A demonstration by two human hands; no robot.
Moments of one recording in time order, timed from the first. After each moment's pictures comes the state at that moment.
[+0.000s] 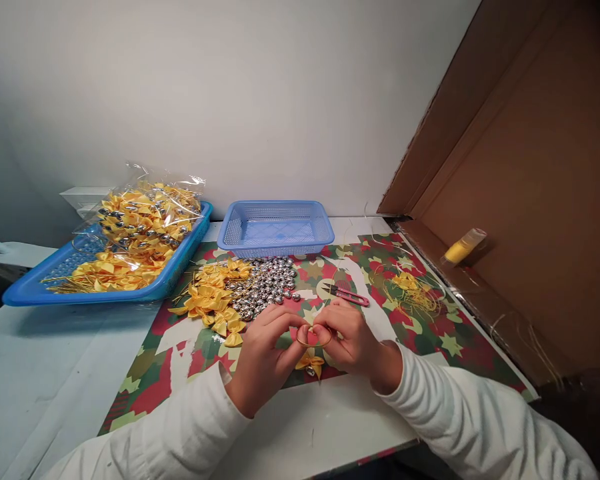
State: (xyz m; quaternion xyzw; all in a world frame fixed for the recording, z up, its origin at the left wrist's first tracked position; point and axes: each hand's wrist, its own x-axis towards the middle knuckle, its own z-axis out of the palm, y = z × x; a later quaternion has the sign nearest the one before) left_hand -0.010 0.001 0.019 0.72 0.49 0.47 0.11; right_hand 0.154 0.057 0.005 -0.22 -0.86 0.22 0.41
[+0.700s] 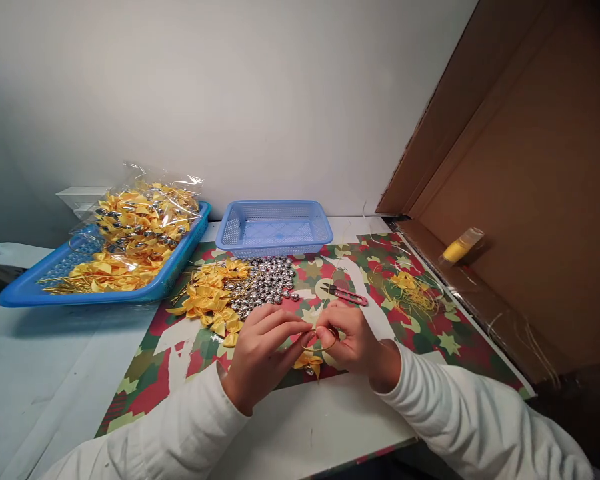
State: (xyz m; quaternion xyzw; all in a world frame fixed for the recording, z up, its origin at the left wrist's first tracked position) left_hand -0.015 0.004 0.026 0.78 0.42 0.47 -0.02; right_hand 0.158 0.056 0.011 -0.22 -0.84 0.26 0.43
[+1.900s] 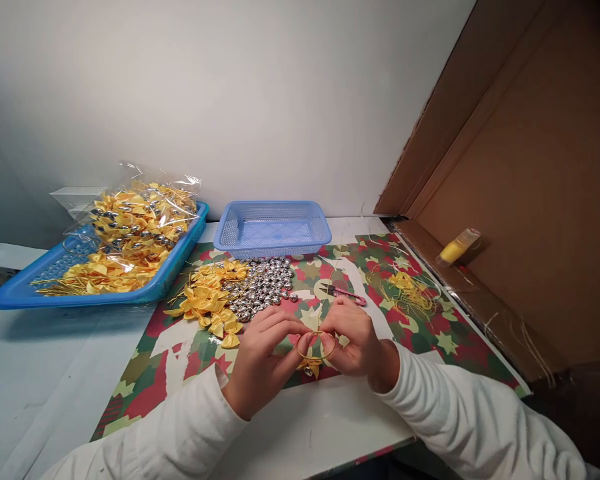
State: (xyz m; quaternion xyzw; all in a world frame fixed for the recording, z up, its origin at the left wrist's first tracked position) left_hand -0.010 0.000 0.025 0.74 0.44 0.49 0.10; right_hand 0.158 0.058 0.009 -0.17 -0.84 0.15 0.49
